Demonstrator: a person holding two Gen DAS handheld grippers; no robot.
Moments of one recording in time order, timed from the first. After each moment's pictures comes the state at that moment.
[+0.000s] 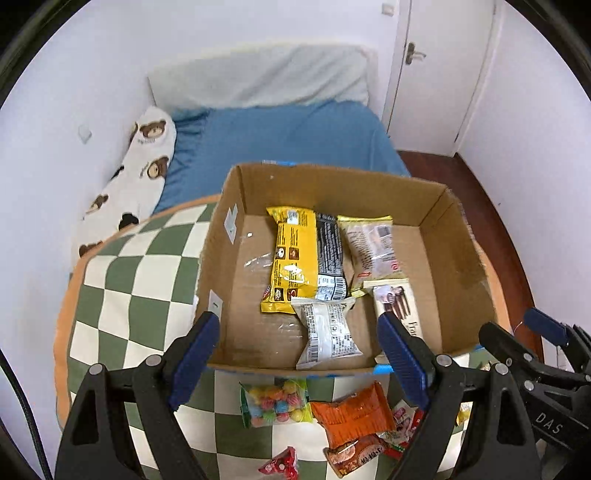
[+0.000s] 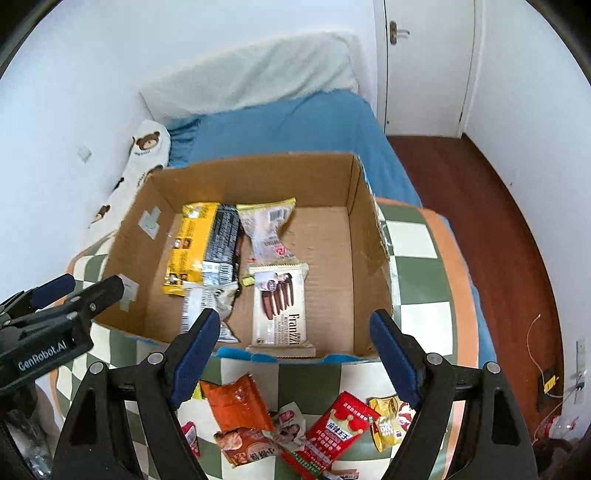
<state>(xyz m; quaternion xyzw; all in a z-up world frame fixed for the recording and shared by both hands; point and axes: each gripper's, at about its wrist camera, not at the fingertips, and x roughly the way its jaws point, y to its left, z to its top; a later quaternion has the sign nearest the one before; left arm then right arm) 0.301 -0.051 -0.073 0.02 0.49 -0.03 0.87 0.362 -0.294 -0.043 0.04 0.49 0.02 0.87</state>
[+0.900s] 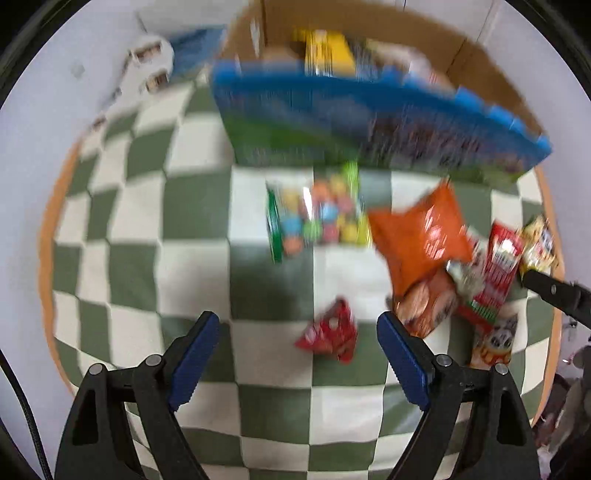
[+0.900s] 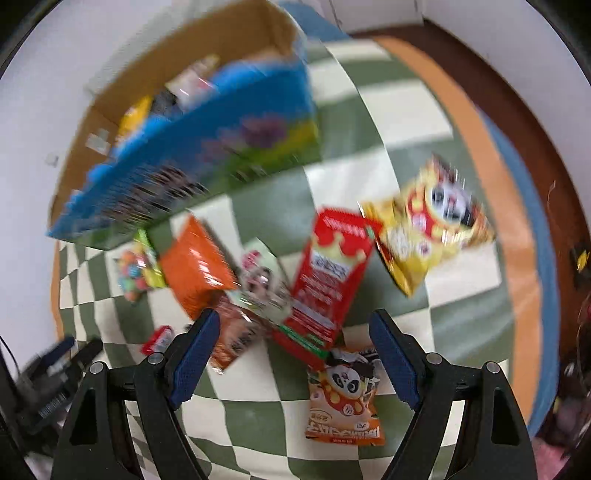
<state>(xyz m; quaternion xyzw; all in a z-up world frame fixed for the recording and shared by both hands) 0.195 -0.009 -0.209 0.04 0.63 -0.03 0.78 0.247 -0.345 -0.171 0.19 0.62 -0.02 0.76</state>
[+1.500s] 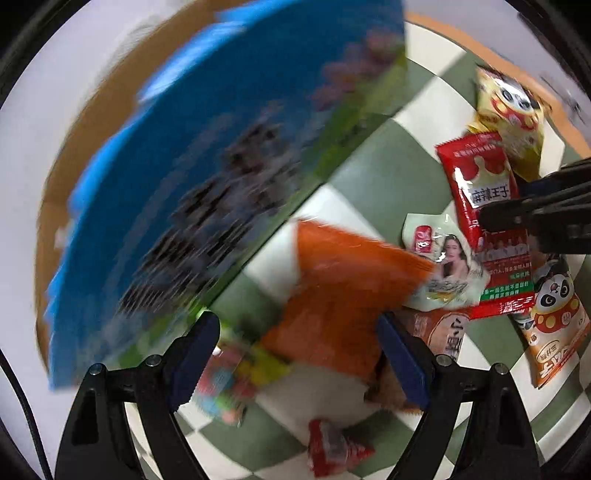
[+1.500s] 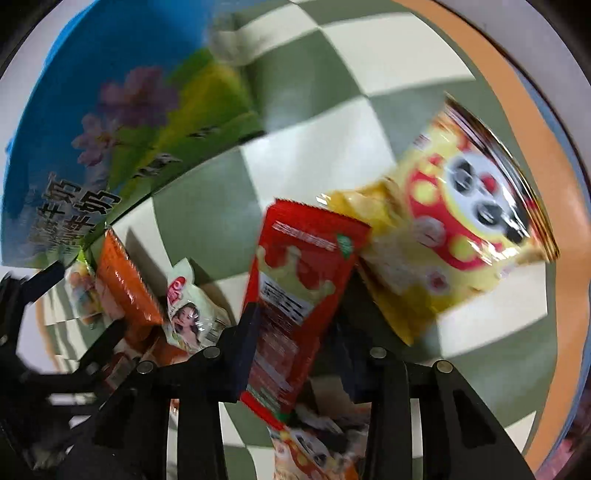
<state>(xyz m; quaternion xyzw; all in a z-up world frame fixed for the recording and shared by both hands) 0.226 -0.178 -0.260 0.39 0.53 -0.22 0.72 0.270 -0.384 -0.245 0.22 0.65 -0.02 0.73</state>
